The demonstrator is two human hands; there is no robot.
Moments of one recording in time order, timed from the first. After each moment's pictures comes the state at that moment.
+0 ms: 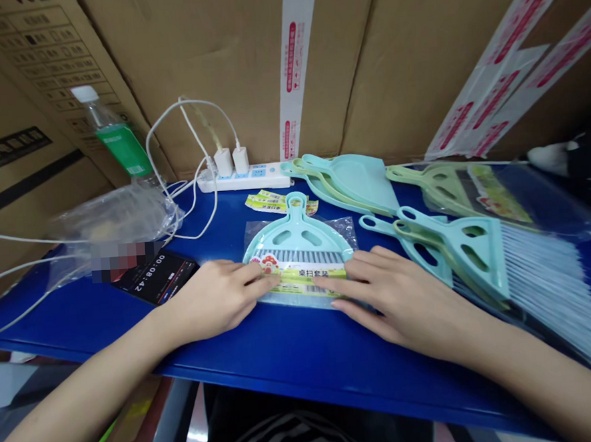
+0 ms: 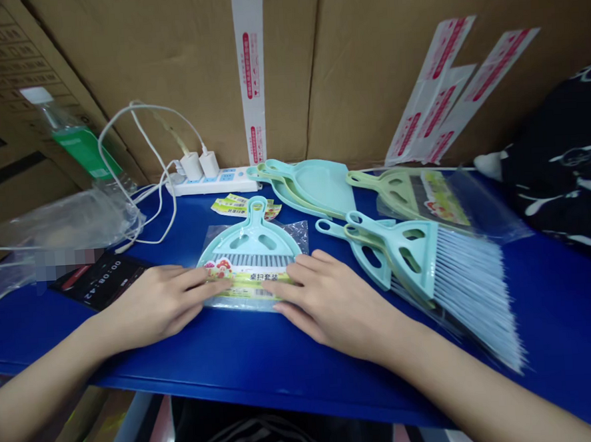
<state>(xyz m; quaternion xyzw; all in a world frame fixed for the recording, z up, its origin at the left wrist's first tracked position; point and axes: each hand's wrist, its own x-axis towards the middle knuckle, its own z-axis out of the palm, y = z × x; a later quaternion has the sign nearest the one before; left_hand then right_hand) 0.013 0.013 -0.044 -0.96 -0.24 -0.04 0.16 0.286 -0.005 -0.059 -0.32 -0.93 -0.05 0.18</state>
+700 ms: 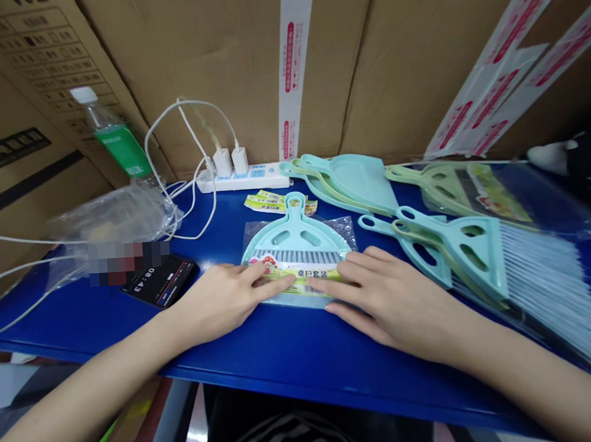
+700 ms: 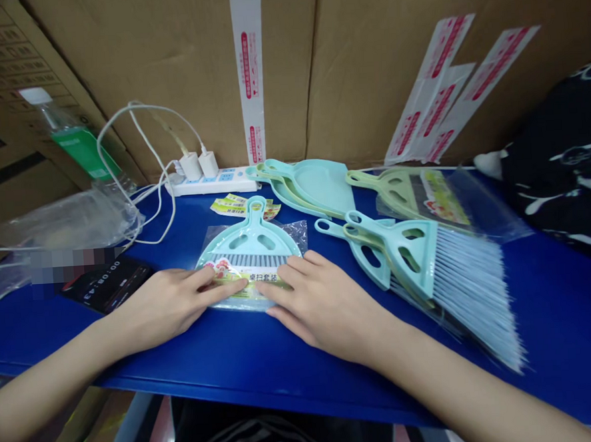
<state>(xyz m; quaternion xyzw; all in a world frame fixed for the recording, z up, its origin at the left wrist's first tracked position) 0.022 0.010 -0.049 -0.95 -0.27 0.04 0.17 0.278 -0.006 -0.061 -0.30 -0.93 -0.10 0.18</state>
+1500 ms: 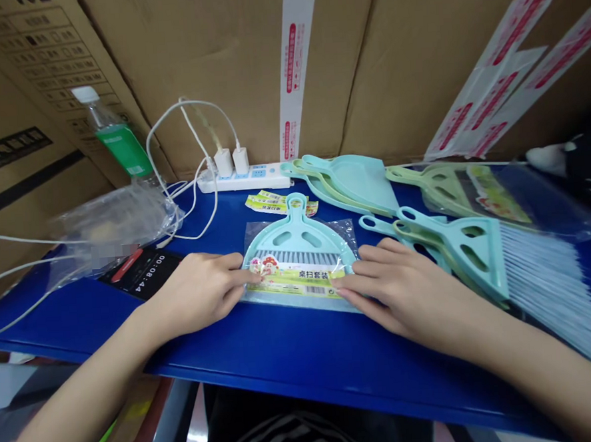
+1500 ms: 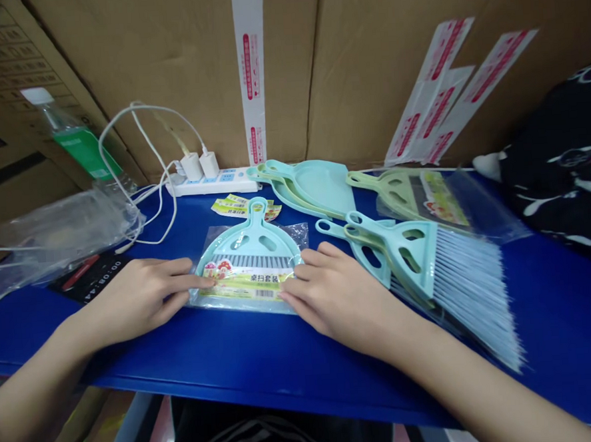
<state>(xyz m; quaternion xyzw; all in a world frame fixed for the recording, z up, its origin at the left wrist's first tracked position) 0.004 0.015 -0.031 -0.93 -0.33 -0.02 0.13 0.288 -0.002 -0.055 -0.32 -0.92 -0.08 0.20</state>
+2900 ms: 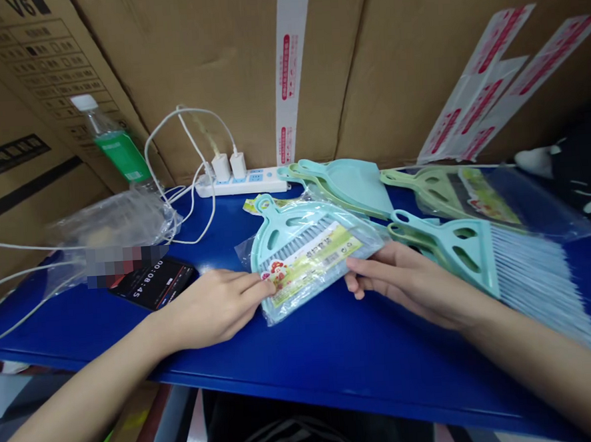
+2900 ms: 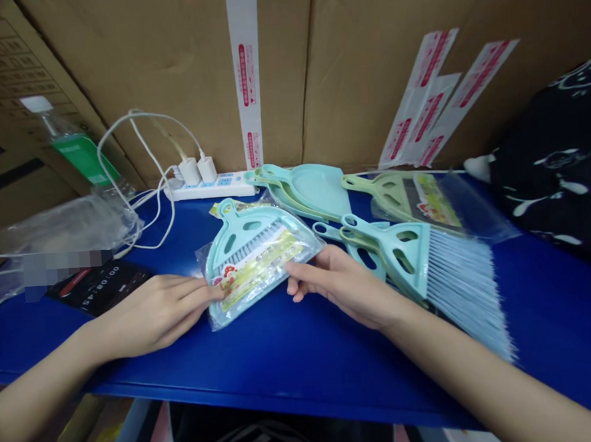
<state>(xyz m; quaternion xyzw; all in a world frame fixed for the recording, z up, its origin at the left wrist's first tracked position) 0.012 0.014 -0.043 -0.97 -0.22 -0.06 0.06 0.285 0.009 -0.055 -0.44 -0.51 0.64 0.37</state>
